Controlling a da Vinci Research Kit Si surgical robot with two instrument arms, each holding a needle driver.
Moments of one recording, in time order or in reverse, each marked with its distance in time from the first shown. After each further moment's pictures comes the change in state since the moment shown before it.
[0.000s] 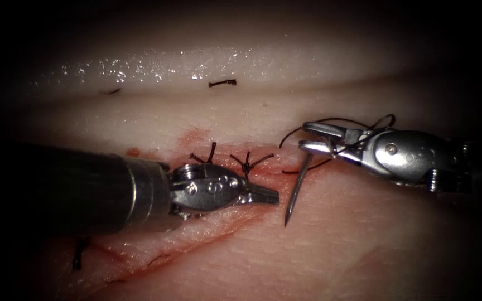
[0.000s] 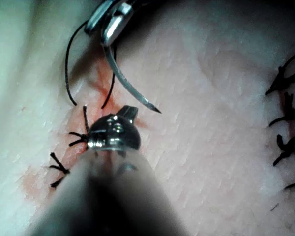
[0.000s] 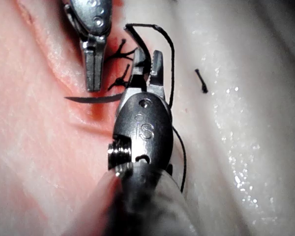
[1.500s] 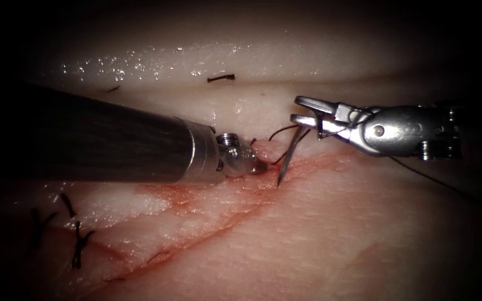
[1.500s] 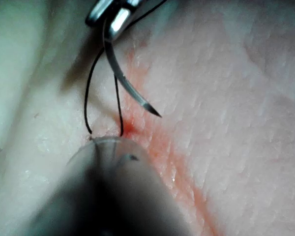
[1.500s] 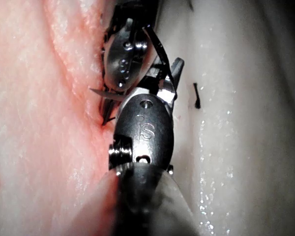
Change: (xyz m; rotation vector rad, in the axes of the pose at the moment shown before) right arm -0.002 0.002 0.002 -0.026 -0.030 -0.213; left arm -0.008 -0.007 0.007 0.081 -0.482 0.075
